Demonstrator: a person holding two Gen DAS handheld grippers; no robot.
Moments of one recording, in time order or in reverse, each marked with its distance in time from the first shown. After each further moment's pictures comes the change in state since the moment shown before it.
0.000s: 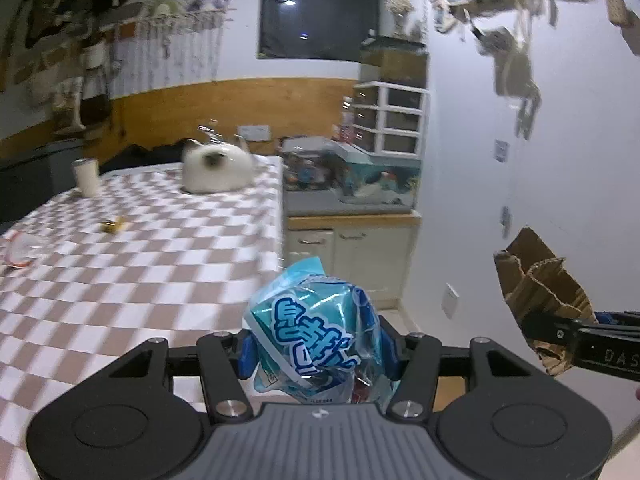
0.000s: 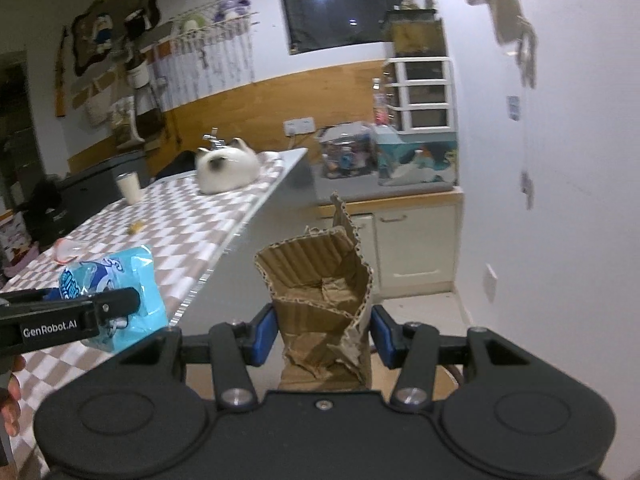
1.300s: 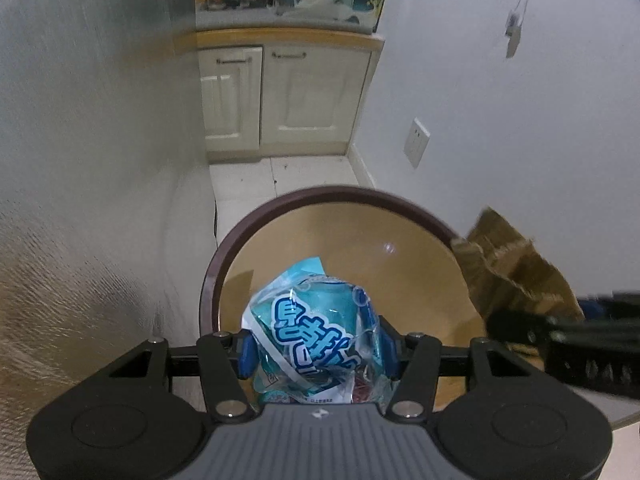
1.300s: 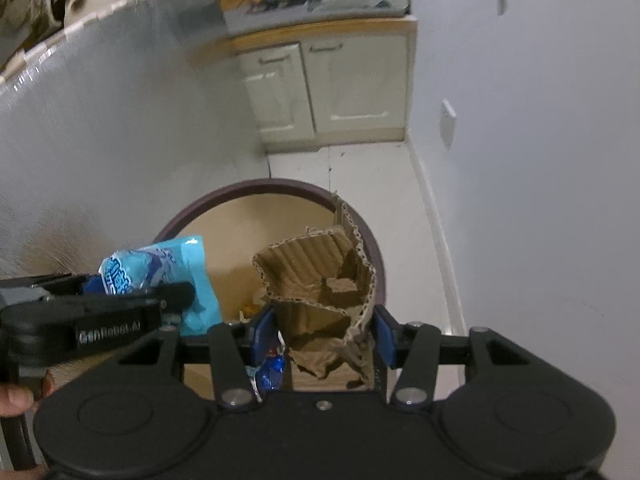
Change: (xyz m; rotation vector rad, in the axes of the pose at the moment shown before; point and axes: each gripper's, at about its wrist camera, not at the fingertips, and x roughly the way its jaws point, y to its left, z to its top) left arm 0.268 -0.094 -0.127 -0.026 0.457 -0.137; right arm 0.199 -0.139 -0.098 0.019 0.468 -0.100
